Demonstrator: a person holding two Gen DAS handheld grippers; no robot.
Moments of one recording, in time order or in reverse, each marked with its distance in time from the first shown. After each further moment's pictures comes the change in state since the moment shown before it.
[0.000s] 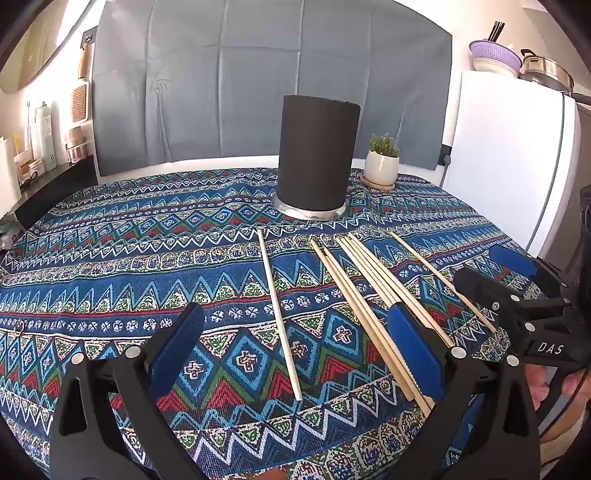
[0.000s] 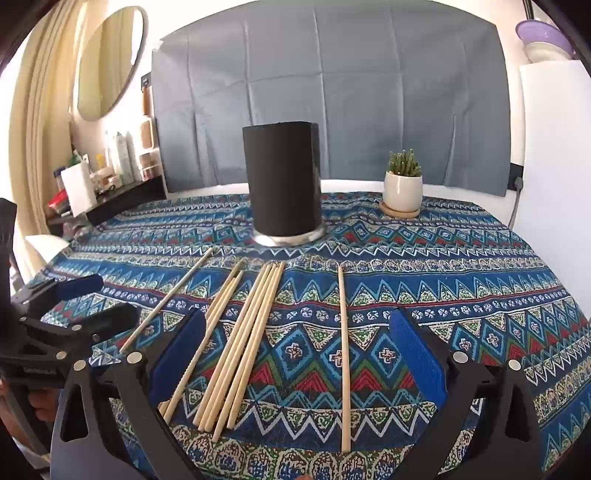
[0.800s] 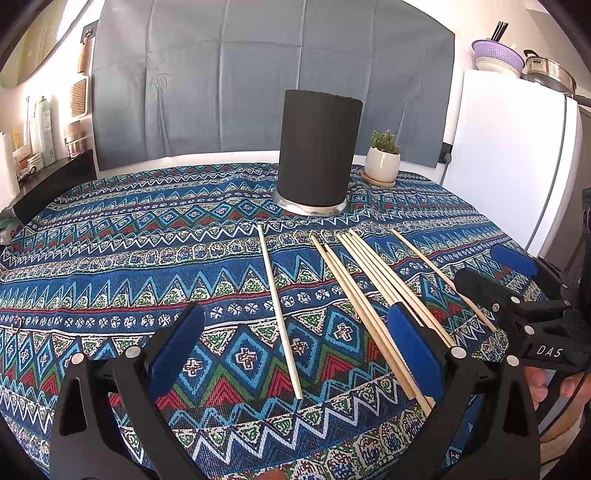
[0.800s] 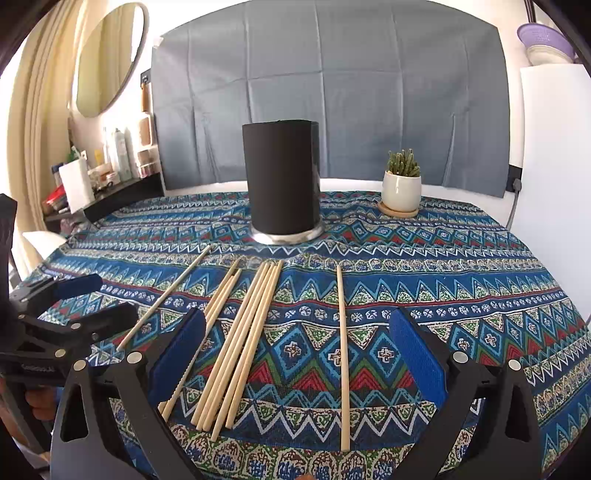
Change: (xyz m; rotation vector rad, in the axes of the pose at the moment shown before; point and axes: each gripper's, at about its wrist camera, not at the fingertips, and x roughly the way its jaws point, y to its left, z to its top) left arm 0.006 0.002 -0.003 -0.009 0.016 0.001; right arm 0.002 0.003 -0.003 -0.008 0.008 -0.007
